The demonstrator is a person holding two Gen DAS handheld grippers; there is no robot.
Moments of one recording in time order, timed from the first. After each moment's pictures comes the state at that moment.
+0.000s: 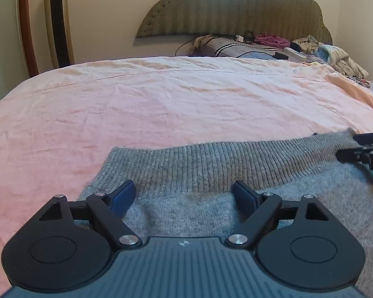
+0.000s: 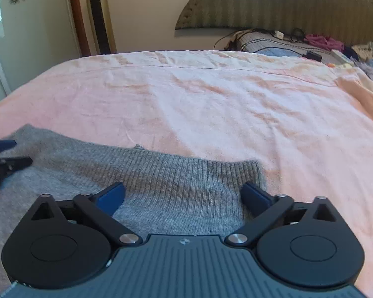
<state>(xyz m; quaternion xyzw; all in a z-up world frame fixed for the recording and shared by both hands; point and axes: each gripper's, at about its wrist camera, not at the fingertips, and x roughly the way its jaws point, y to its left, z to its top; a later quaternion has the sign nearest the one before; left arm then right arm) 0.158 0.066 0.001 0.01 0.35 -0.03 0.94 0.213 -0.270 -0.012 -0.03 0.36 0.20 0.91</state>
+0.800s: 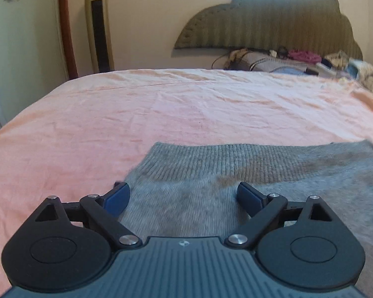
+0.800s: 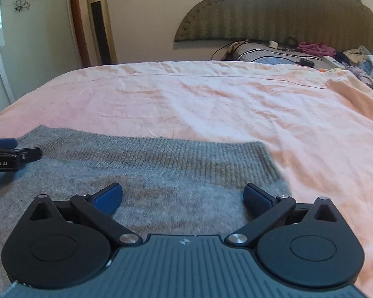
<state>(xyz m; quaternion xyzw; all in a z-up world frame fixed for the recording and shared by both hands) 0.104 0.071 0.023 -0.03 0.31 0.05 0.95 0.124 -0.272 0.011 -0.01 0.31 0.19 0.93</state>
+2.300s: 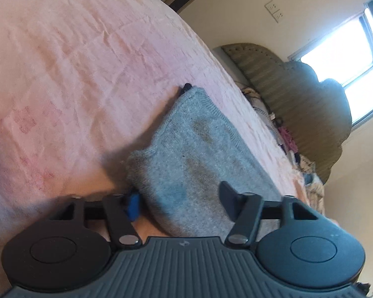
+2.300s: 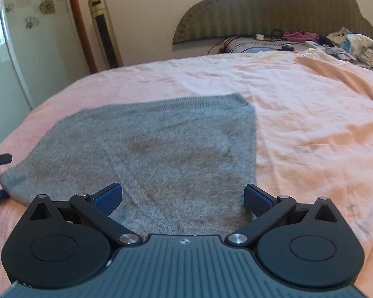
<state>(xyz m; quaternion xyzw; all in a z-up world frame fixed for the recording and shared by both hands) -0.056 0.134 -0.004 -0.42 0.31 0.05 0.85 0.002 -0.304 0.019 0.01 0.35 0.19 0.92</state>
